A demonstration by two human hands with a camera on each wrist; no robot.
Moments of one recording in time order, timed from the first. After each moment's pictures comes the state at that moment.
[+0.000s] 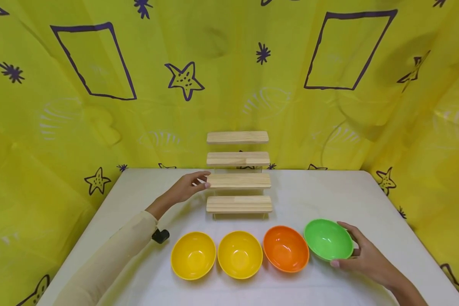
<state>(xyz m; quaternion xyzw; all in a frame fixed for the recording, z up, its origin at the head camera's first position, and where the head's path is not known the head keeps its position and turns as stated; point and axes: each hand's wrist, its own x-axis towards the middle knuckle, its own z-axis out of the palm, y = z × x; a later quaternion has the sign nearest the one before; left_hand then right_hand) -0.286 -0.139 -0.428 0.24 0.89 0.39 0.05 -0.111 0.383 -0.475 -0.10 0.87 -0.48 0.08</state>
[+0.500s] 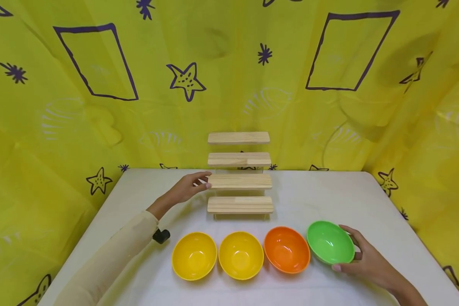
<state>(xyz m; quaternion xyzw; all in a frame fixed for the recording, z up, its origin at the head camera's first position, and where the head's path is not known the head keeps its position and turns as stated) -0.288 -0.141 -0.428 0.25 0.88 0.39 0.05 -0.111 0.384 -0.476 -0.09 0.88 -0.45 0.10</state>
